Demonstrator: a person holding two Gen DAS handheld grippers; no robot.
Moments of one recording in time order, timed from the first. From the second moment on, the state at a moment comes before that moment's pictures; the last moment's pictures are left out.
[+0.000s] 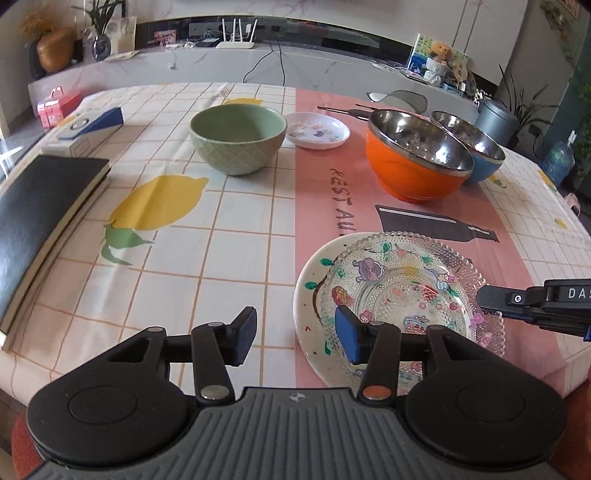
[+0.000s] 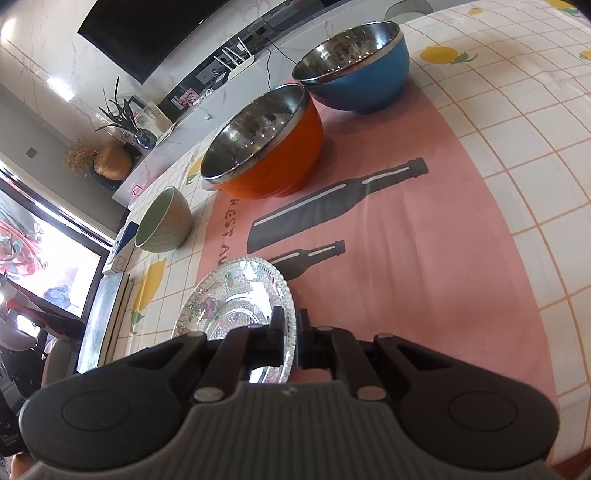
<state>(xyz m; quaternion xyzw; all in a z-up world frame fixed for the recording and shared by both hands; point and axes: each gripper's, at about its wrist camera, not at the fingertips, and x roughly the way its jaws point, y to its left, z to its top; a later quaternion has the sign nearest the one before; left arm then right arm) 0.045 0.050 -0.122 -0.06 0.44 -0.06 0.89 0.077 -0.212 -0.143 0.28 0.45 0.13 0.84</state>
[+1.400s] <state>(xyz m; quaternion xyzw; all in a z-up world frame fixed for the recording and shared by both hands) 0.071 0.061 -0.078 -0.11 0.42 -0.09 0.90 0.097 -0.171 -0.096 0.11 0.41 0.15 0.89</state>
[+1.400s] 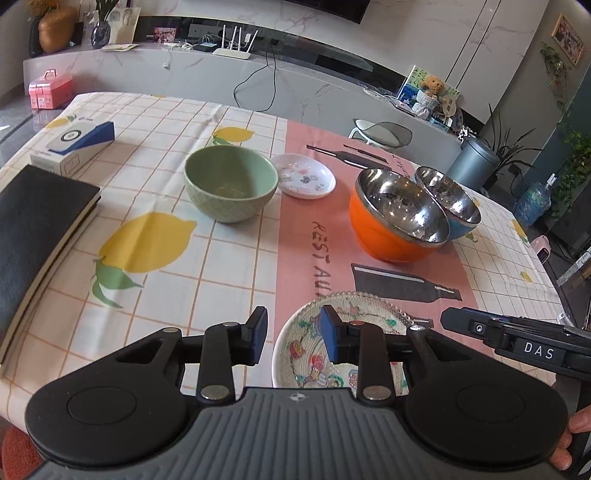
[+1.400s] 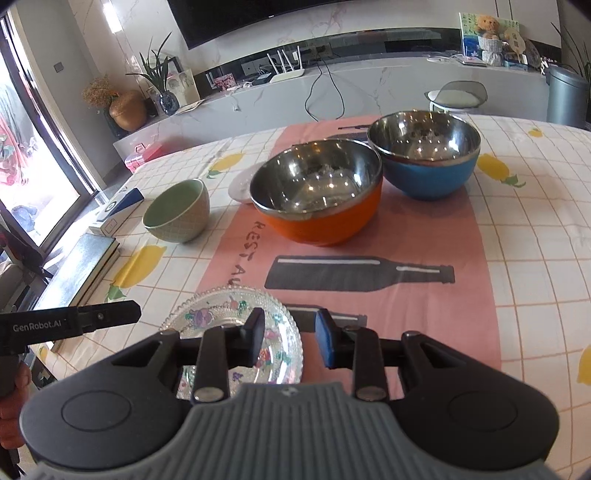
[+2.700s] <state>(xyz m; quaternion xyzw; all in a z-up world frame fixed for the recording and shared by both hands) 0.325 0.059 -0.088 -0.09 0.54 -0.09 0.83 0.371 -0.115 -0.088 0.08 0.53 0.19 0.82</state>
